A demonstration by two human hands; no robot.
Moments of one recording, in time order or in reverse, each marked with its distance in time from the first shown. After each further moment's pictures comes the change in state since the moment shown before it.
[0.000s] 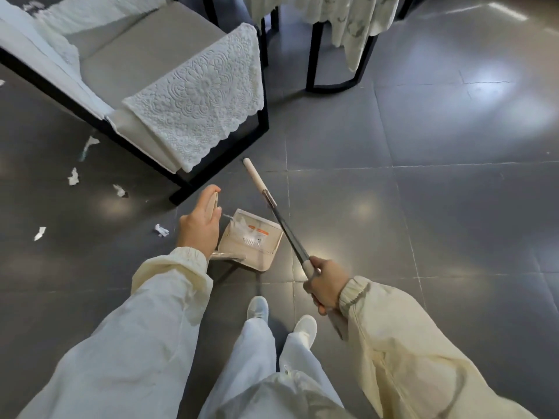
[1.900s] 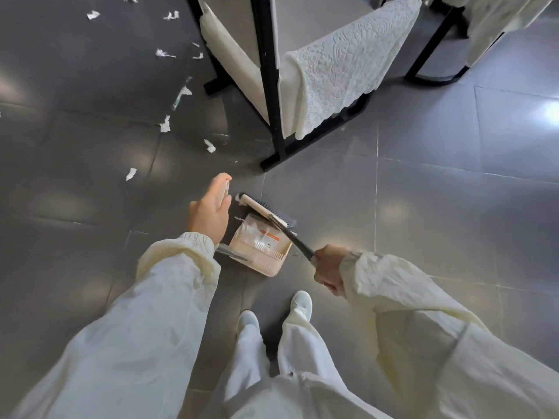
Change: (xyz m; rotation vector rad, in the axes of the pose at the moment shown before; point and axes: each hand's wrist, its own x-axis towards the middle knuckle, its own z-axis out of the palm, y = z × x) left_hand 0.018 -0.331 -0.270 -0.009 0.056 -0.145; right_hand 0.004 -0.194 0.355 -0.617 -0.135 0.008
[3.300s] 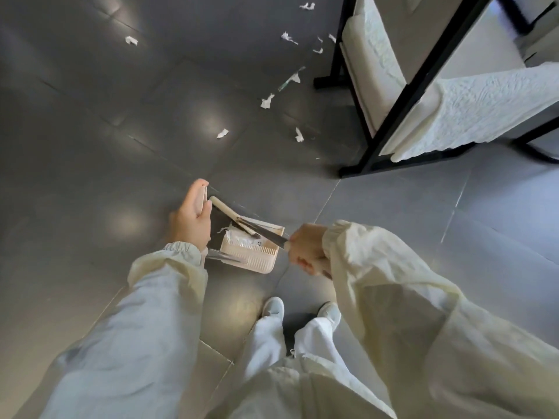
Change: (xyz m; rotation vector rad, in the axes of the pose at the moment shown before) left_hand -0.086 -0.176 -0.159 -0.177 0.327 -0.456; right_hand -0.023 -0.223 0.111 -0.440 -0.266 -0.281
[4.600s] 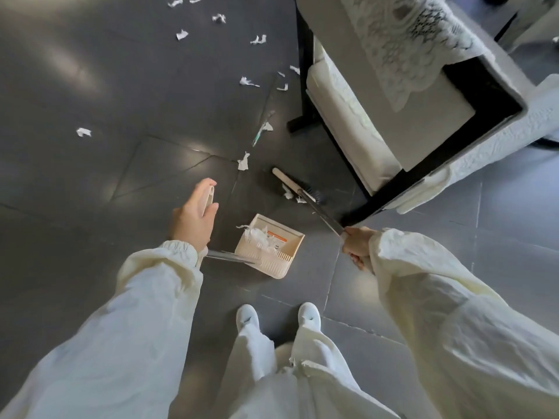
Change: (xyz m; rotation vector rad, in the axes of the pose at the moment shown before) left_hand 0.357 0.203 0.095 0.191 -0.235 0.311; right_hand 0.168 0.057 -0.320 0.518 0.288 0.134
